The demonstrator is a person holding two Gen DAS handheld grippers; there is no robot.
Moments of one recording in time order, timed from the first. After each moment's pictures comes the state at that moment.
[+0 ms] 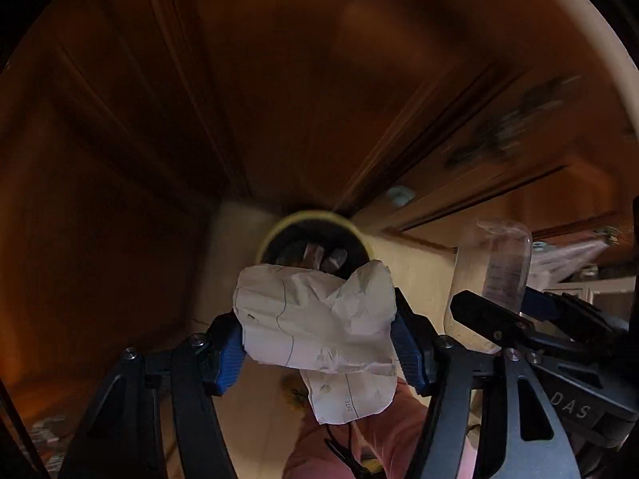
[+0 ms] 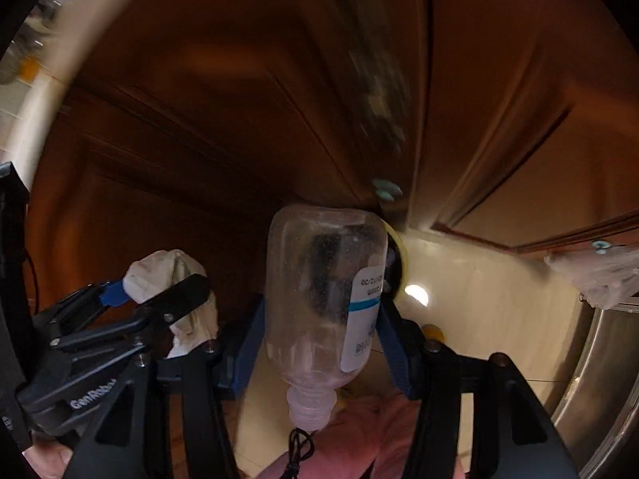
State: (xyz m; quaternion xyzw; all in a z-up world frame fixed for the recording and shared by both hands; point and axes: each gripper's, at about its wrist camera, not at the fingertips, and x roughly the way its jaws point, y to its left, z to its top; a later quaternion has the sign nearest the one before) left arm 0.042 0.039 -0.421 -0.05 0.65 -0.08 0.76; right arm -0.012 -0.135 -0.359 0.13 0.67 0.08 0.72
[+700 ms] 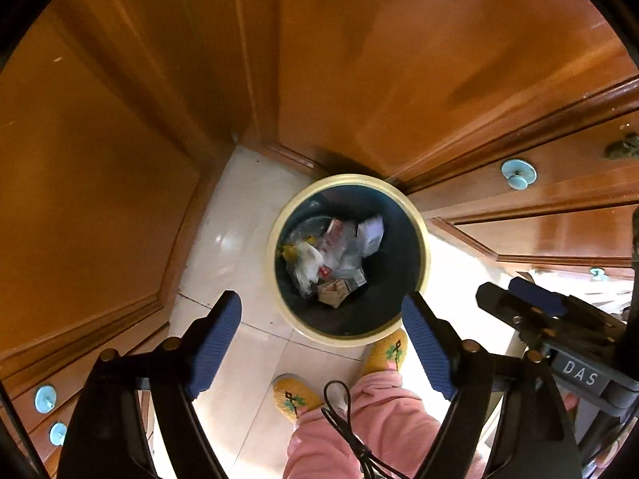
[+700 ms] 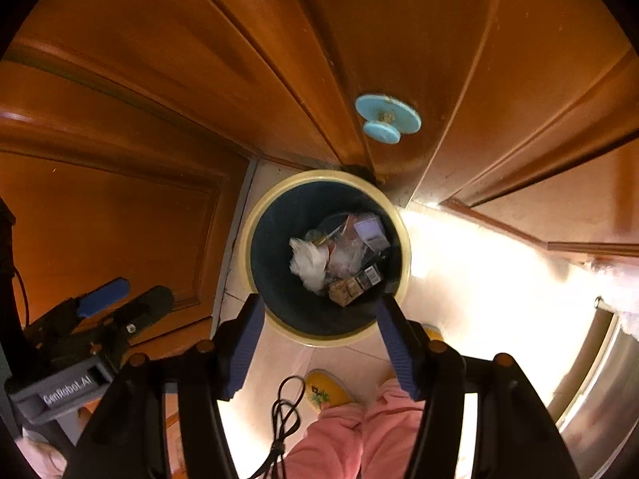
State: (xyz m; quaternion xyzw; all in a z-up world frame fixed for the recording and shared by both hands) left arm 0.034 0.058 -0.545 -0.09 0.68 -0.02 0.73; right arm 0.012 -0.129 -0.497 0.10 0.71 0.09 0.69
